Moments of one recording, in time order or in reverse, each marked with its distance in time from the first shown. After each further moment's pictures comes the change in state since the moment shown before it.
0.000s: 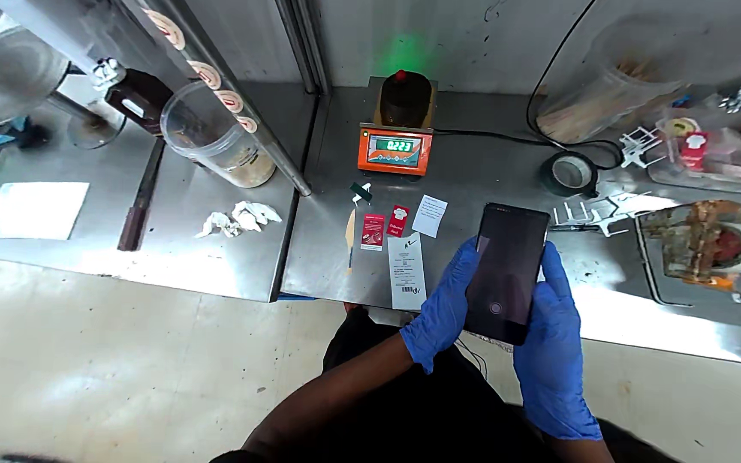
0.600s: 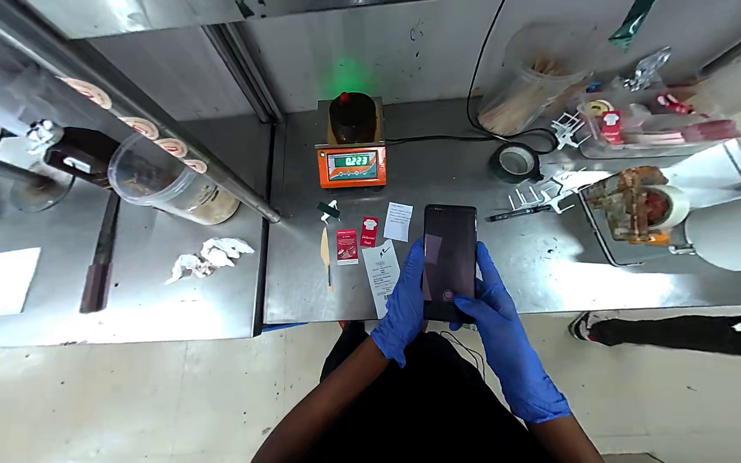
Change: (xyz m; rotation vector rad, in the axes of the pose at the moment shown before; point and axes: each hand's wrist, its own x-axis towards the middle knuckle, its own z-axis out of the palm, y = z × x) left_hand 0.007 -0.018 -0.016 0.258 0.054 0.030; right_hand -0.005 0.009 -0.003 0.041 -0.118 0.235
